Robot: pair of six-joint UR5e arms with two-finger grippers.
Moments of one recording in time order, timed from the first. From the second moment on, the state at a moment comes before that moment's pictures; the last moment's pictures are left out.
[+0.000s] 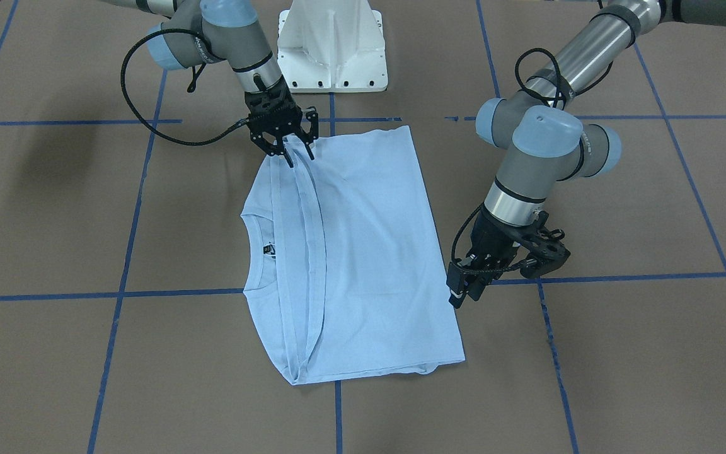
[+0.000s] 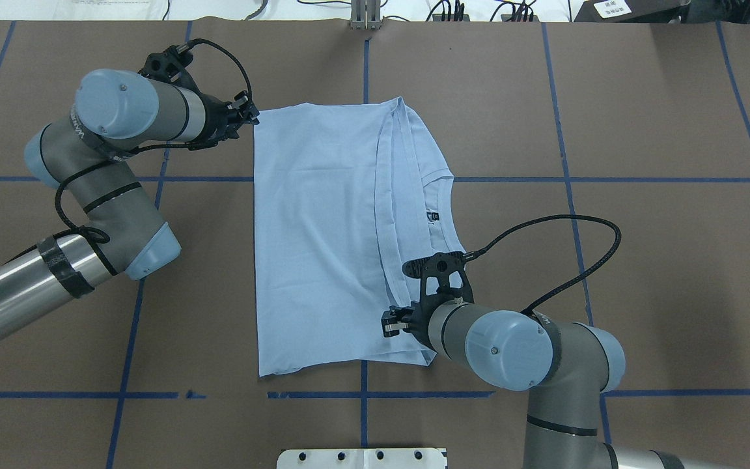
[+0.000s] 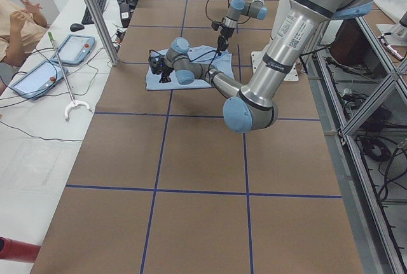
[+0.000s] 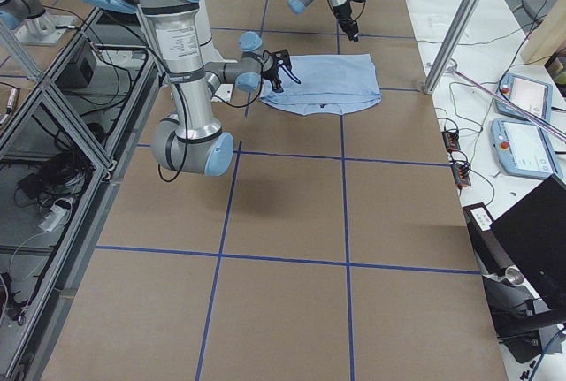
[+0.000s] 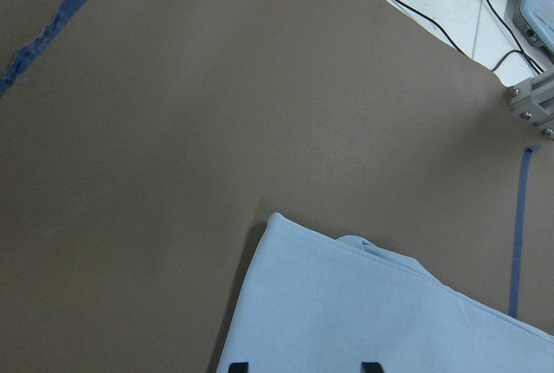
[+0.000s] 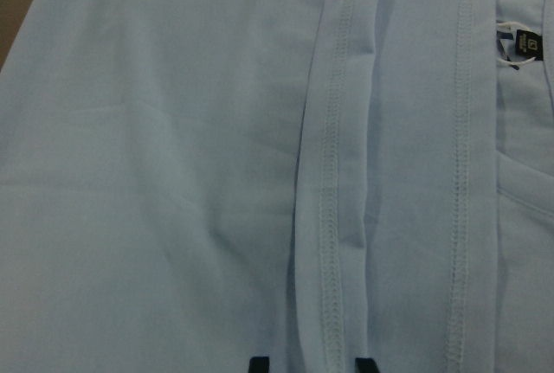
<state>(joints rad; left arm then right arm) -0.77 -2.14 -1.40 -2.29 -1.74 -1.62 0.24 -1.17 1.80 -1.09 1.45 1.18</state>
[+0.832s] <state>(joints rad) -0.77 -2.14 -1.40 -2.28 -1.68 -1.65 0.27 -1.23 1.82 -1.08 1.48 1.01</state>
